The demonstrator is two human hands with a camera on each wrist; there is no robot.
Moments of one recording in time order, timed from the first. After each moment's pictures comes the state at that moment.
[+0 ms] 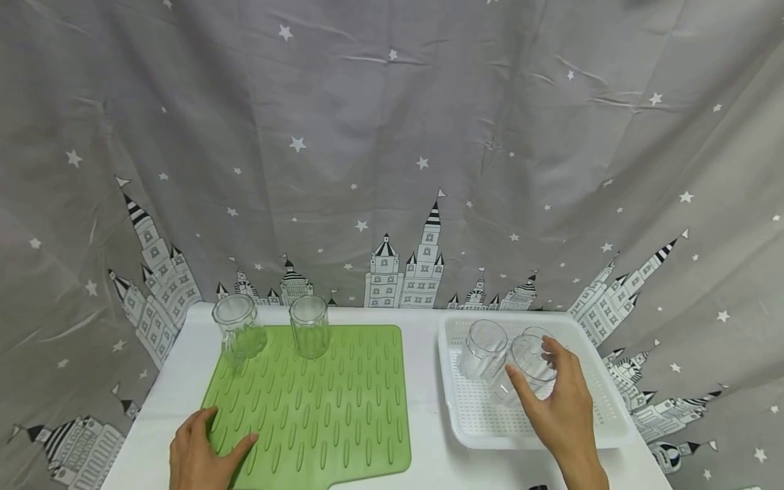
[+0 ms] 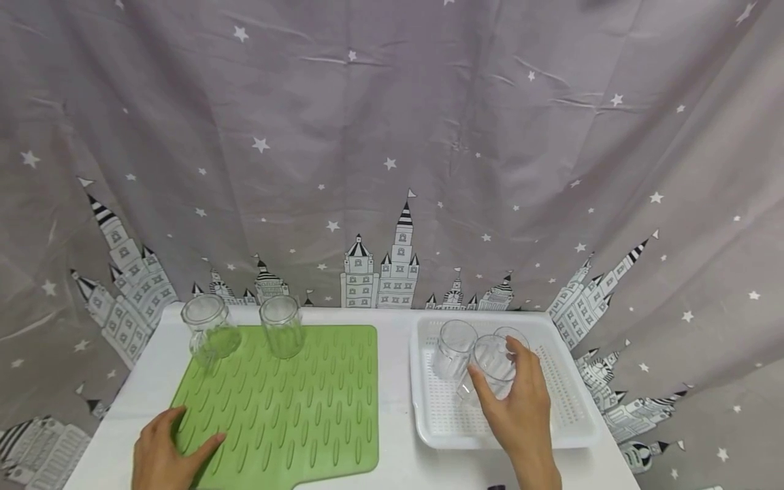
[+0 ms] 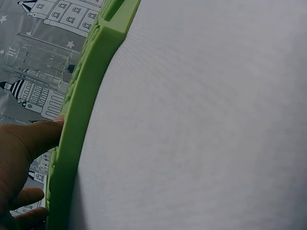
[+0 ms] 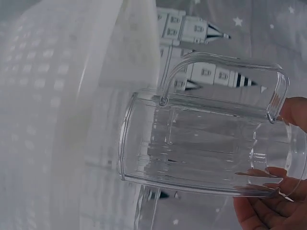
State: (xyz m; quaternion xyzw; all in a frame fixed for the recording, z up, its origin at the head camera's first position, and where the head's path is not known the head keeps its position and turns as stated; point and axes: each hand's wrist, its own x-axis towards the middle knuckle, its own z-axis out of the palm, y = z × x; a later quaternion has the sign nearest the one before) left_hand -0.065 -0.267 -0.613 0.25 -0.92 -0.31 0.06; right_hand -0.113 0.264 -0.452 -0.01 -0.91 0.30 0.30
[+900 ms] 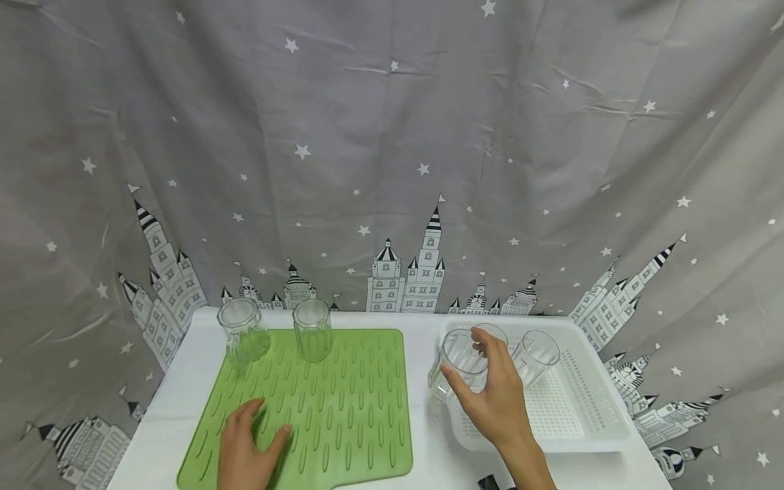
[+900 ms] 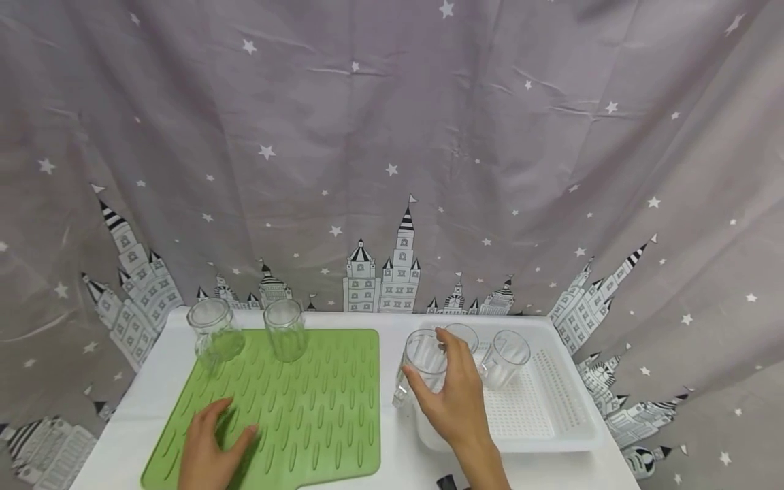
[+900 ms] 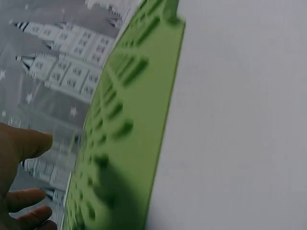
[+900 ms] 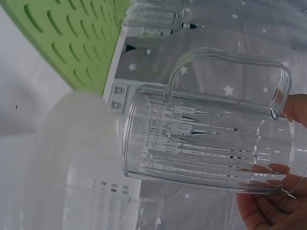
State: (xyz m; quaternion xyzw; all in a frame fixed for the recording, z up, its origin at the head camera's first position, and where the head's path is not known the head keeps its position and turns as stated) left_hand -0.067 -0.209 -0.591 0.15 -0.91 -0.39 0.07; right_hand -0.130 0.185 -0.456 0.10 -0.90 0.34 0.26
